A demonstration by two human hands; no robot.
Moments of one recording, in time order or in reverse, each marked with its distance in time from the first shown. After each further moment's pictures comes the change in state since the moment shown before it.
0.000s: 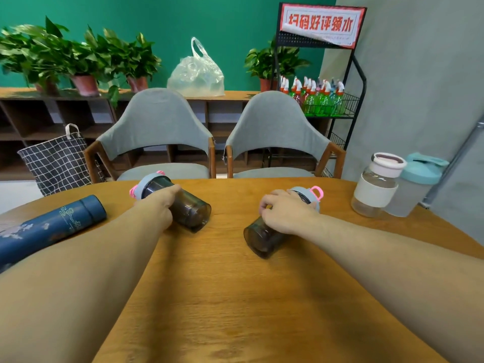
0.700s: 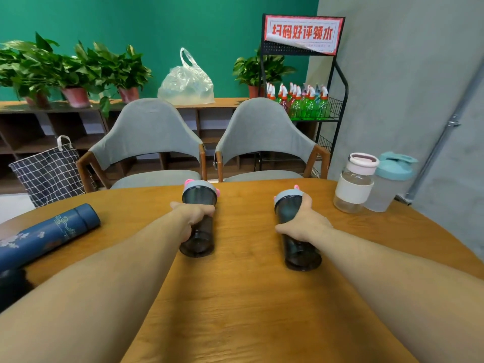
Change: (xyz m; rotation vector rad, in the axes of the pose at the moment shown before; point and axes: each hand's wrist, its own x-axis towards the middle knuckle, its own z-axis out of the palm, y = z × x) left_hand -0.051 -0.036 0.039 0.559 -0.157 0.190; right_hand -0.026 0.058 0.006 0.251 0.084 0.472
